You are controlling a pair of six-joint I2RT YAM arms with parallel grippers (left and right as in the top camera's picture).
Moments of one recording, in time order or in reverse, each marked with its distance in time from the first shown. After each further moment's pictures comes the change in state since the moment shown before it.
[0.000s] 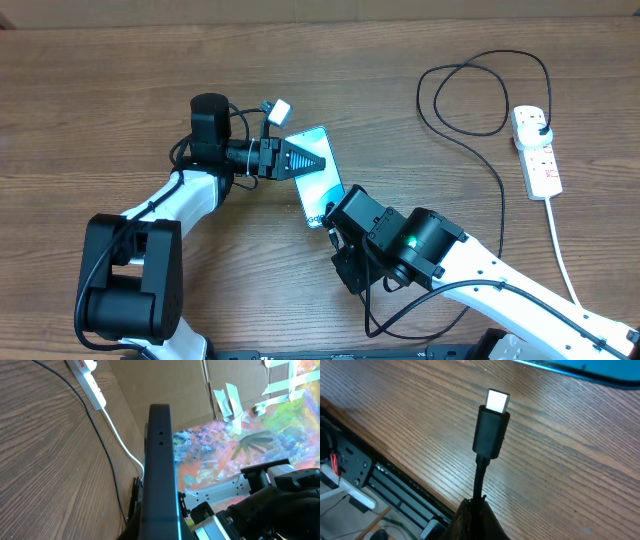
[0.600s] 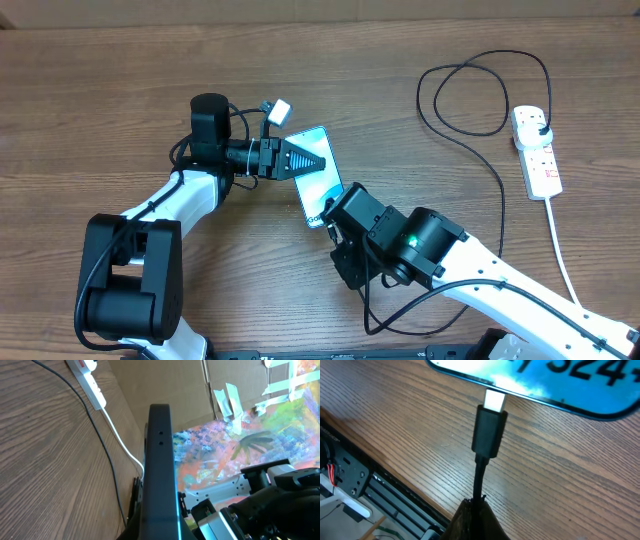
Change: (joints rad) left arm 0.000 0.000 0.000 0.000 0.000 0.000; right arm -0.007 0.000 0.000 0.033 0.026 -0.003
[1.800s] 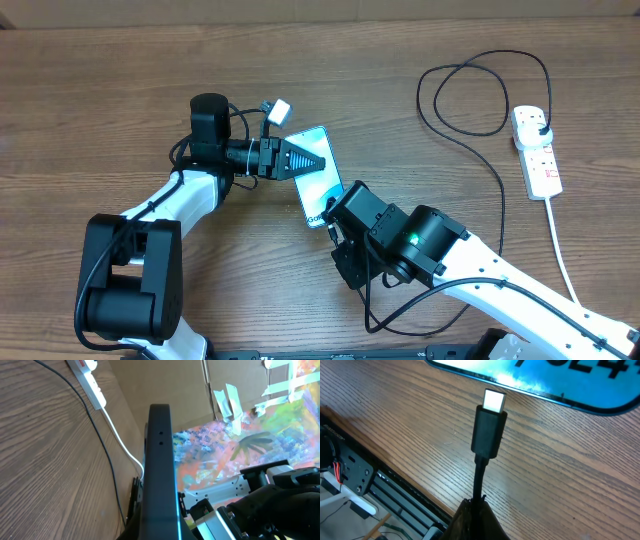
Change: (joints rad) left arm 0.000 0.000 0.000 0.000 0.000 -0.008; right arm -0.010 0.000 0.000 -0.006 -0.027 -0.001
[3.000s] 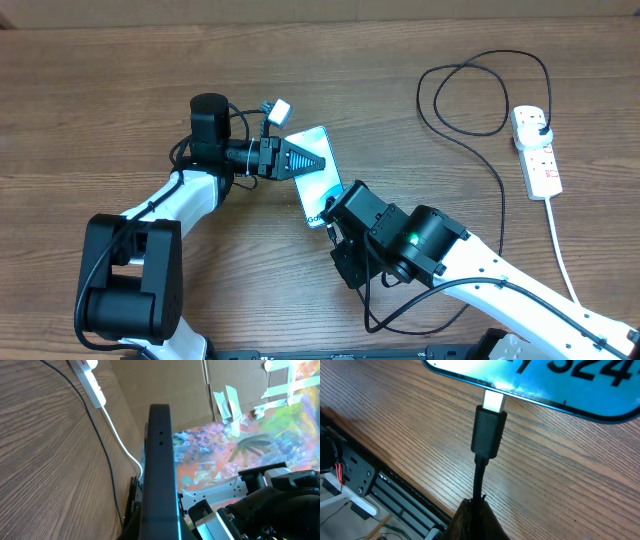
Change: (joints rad) left arm 0.000 0.000 0.000 0.000 0.000 -0.023; right arm 0.000 0.000 0.000 0.008 -0.003 0.001
